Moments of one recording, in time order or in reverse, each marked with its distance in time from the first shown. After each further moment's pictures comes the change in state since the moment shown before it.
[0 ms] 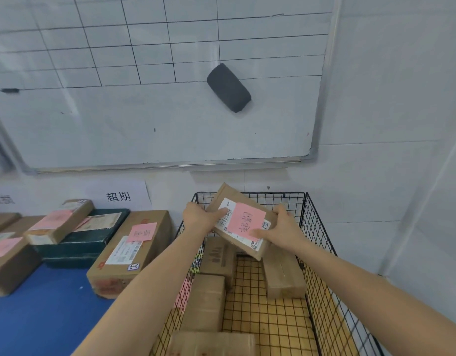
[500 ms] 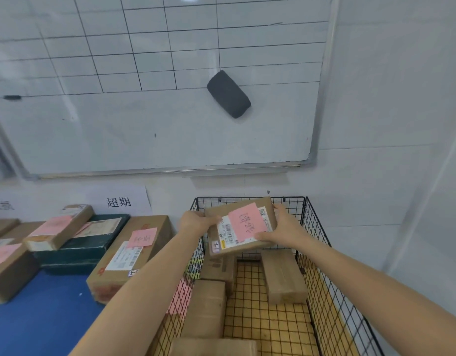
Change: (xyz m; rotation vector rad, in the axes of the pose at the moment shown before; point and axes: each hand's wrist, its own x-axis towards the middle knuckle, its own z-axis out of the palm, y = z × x) left_hand -0.004 0.001 -0.015 -0.086 -0.128 -0.059; right_hand 0.011 -0.004 -0.011 -0.114 -0.038 -0.077
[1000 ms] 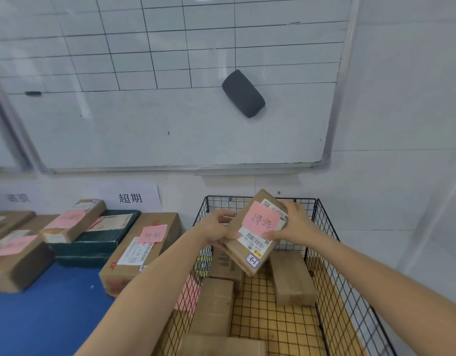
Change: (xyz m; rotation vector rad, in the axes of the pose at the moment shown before) left_hand -0.011 -0.003 -0.006 0.029 -0.426 0.099; right_hand 0.002 -0.011 -0.008 -0.091 -0.016 -0.043
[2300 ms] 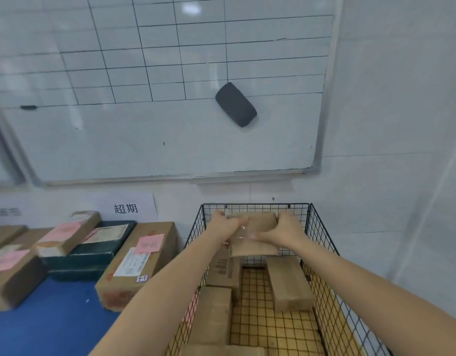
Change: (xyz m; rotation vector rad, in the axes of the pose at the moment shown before) left_hand 0.011 0.020 0.026 -0.056 0.209 -0.060; right_hand -0.013 -0.033 0.006 0.048 0.075 0.215
